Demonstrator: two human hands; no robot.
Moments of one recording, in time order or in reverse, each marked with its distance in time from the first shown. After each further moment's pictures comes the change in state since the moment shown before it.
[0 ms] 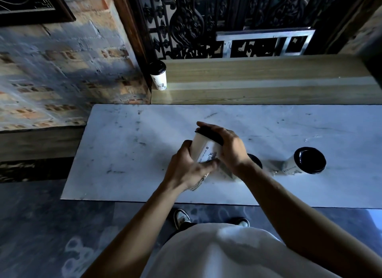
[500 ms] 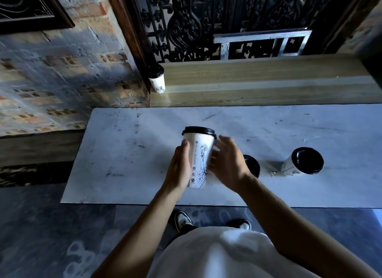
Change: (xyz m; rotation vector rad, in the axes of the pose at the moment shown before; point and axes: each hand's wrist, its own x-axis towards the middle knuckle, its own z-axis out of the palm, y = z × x) left_hand -0.002 0.000 0.011 -0.395 0.054 -0.212; right_hand -0.012 0.020 -0.007 0.249 0.010 0.179
